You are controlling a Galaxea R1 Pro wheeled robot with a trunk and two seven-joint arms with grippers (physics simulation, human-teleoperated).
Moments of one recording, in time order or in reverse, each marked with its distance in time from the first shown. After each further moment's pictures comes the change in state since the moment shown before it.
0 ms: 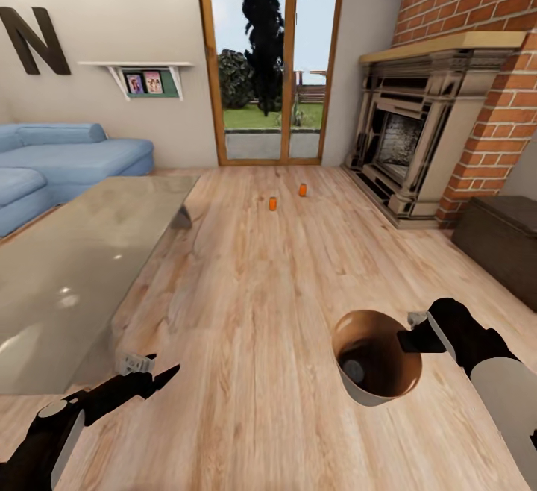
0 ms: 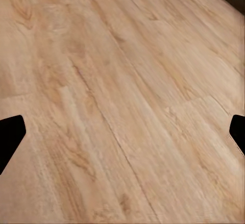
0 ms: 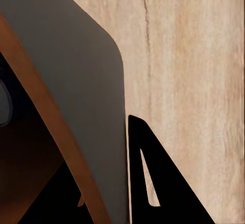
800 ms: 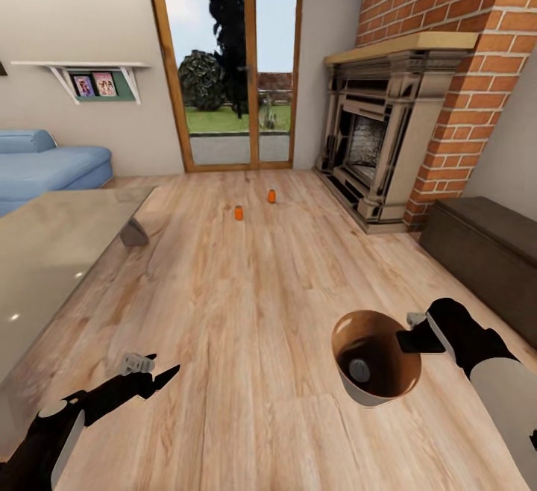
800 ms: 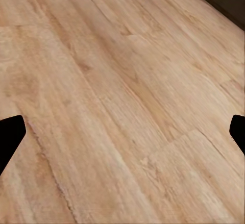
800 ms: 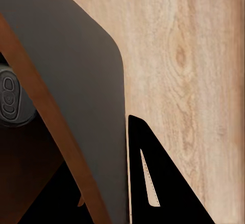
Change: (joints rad) left arm 0.000 0.000 0.000 0.000 -0.002 -0.001 -0.003; right arm 0.001 0.001 0.004 0.000 0.000 -0.005 0.001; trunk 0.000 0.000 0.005
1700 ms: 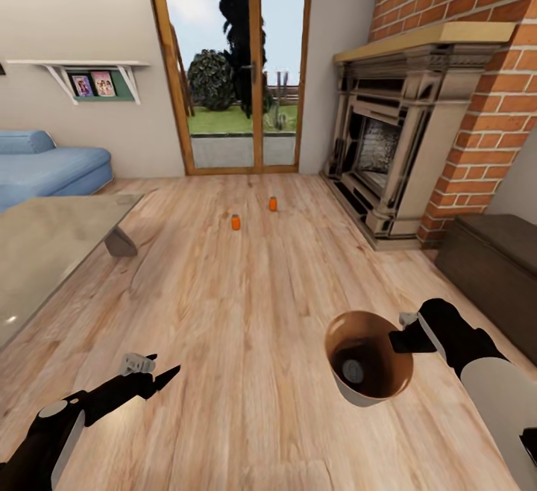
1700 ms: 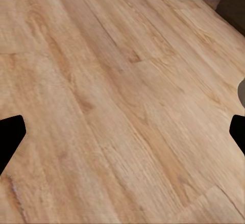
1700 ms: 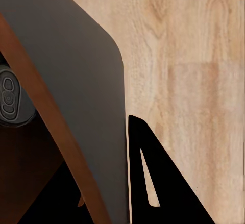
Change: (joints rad) left arm 0.000 0.000 -0.001 0.002 -0.001 0.001 -0.004; right arm 0.000 0.034 0.002 0.000 0.007 0.000 -0.013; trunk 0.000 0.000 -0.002
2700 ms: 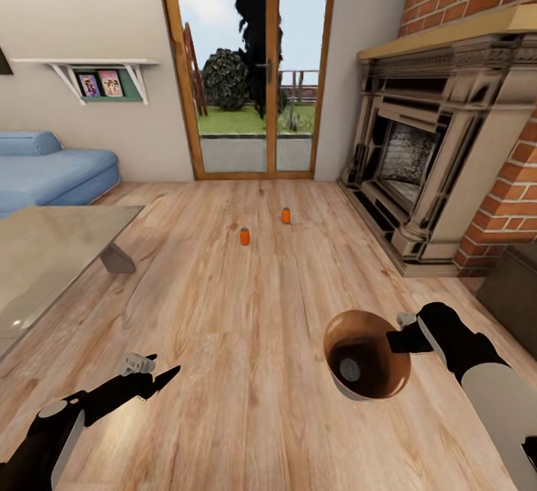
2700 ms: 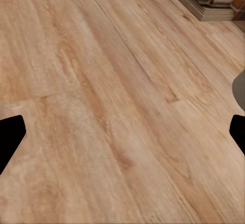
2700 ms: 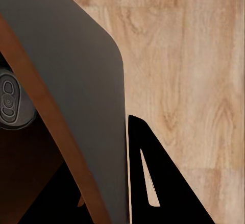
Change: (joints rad) left arm 0.000 0.000 0.001 0.001 0.000 0.000 -0.003; right arm 0.026 0.001 0.001 -0.023 -0.005 -0.065 0.011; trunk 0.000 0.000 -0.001
